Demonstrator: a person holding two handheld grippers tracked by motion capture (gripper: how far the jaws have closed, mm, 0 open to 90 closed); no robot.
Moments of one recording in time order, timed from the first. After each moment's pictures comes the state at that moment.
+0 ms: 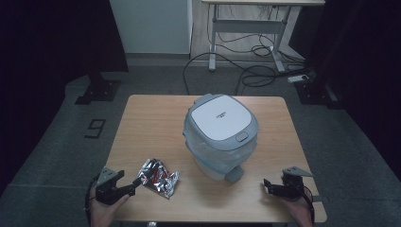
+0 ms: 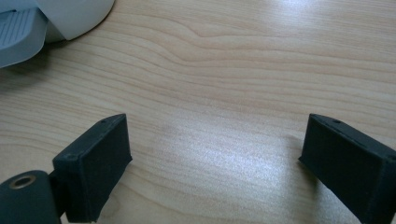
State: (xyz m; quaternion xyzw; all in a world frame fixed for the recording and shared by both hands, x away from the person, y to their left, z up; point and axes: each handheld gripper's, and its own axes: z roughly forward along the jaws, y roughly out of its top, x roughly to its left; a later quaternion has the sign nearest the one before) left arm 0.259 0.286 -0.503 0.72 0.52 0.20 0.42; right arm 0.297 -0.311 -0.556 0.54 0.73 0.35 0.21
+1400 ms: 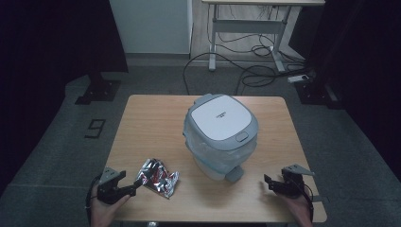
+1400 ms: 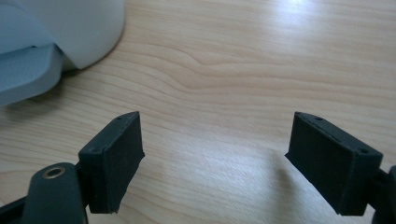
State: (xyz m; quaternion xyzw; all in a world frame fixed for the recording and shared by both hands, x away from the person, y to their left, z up) left arm 0.263 0.285 -0.508 0.74 0.50 0.19 0.41; right arm 0.300 -0.308 -0.547 0.54 0.72 0.38 0.22
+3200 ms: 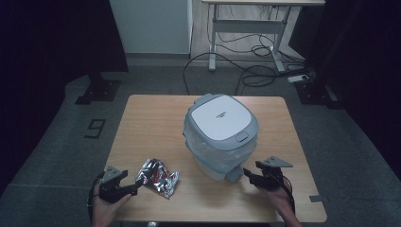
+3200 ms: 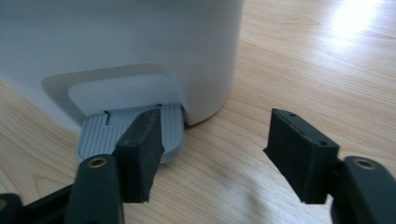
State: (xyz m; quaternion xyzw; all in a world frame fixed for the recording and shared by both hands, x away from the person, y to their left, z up) left arm 0.268 0.281 -0.508 0.75 0.50 0.18 0.40; right arm 0.317 -0.242 -0.525 0.46 0.76 0.42 0.20
